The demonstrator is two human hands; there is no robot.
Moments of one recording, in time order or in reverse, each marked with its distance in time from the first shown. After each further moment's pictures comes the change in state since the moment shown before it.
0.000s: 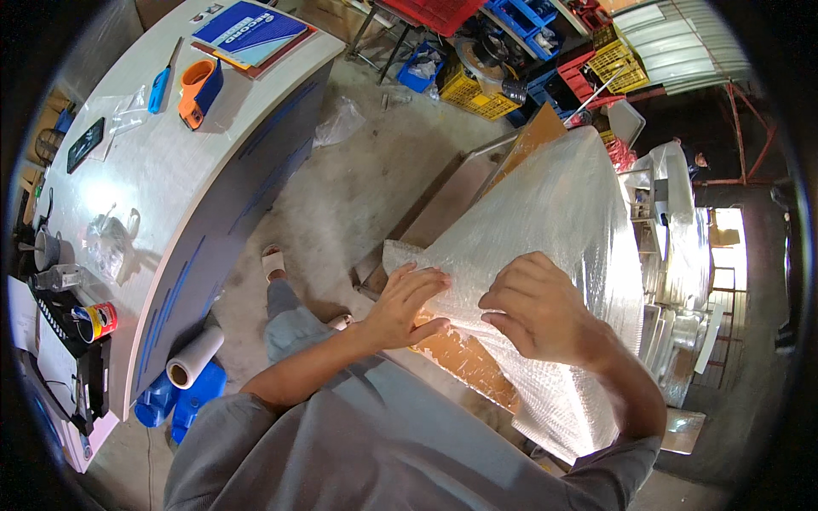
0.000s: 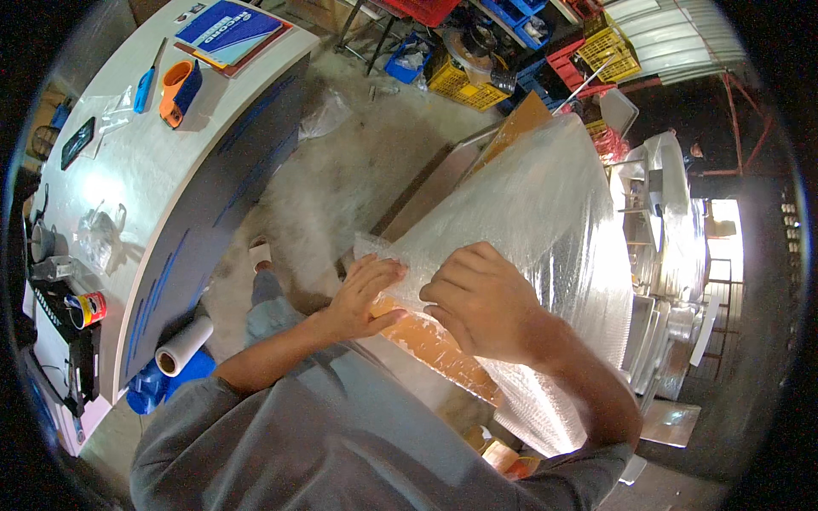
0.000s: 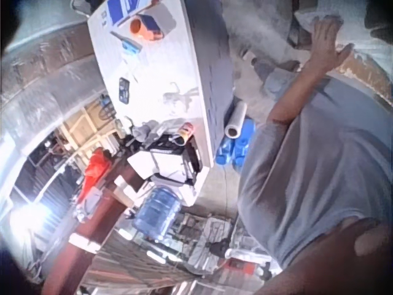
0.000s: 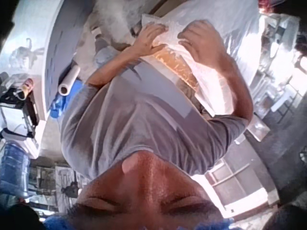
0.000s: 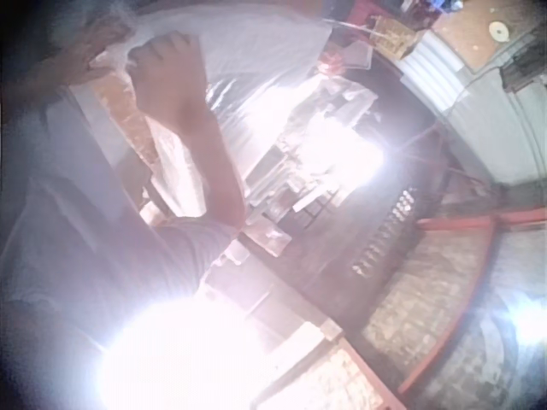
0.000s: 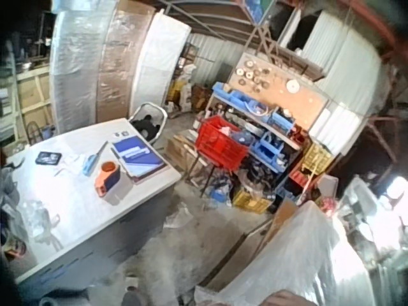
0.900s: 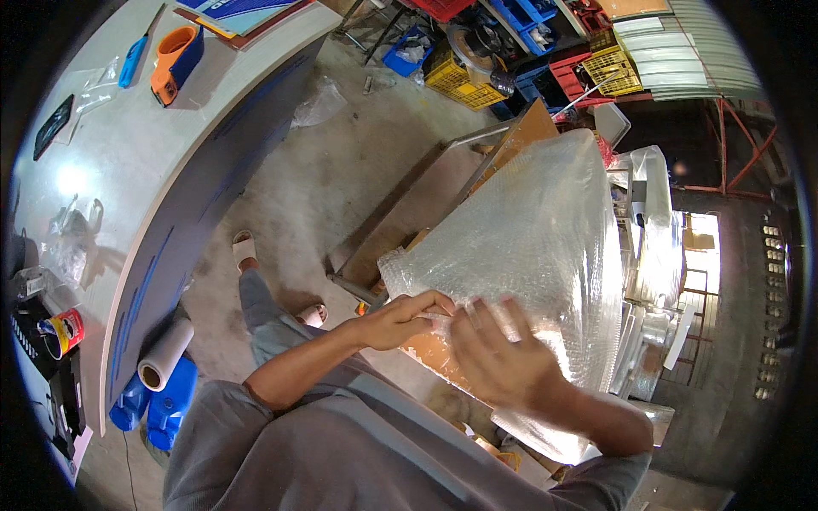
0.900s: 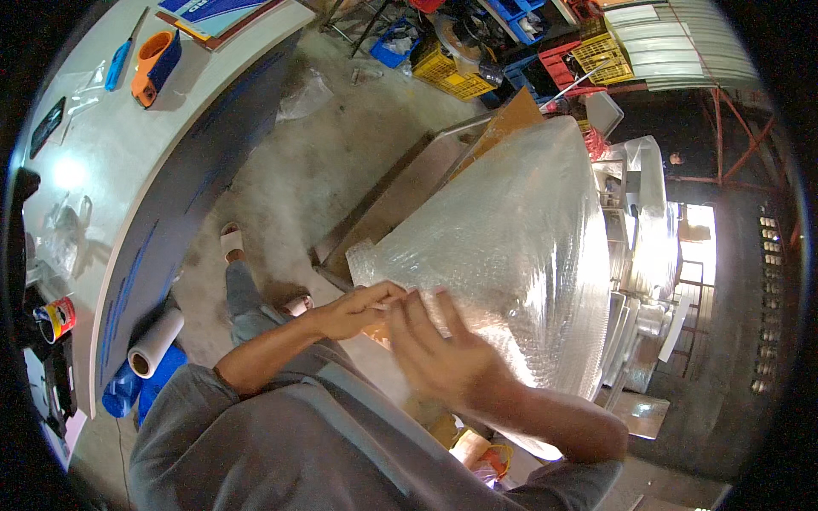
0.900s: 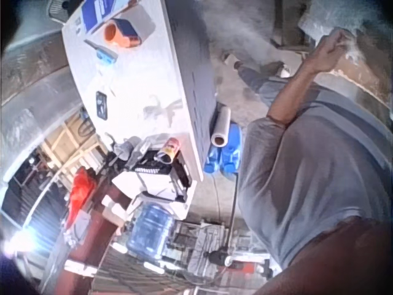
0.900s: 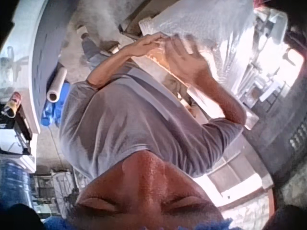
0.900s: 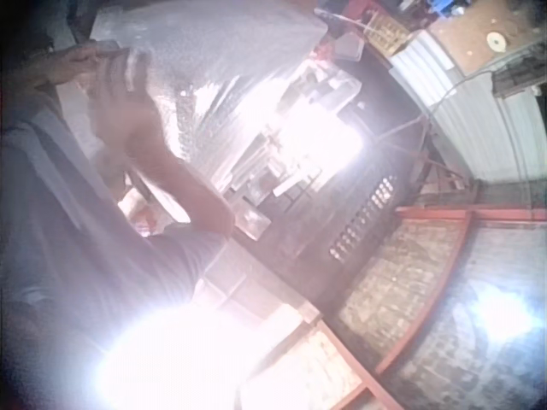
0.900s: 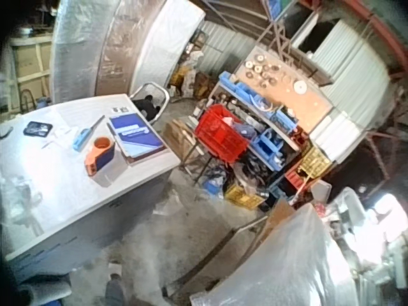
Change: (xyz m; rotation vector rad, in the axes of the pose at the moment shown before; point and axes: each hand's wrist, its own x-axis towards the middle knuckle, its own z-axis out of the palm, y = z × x) left_hand -0.007 -0.022 0.009 -0.963 -0.388 -0.439; right_hand 0.016 -0.045 0.039 -0.697 -0.155 -0.165
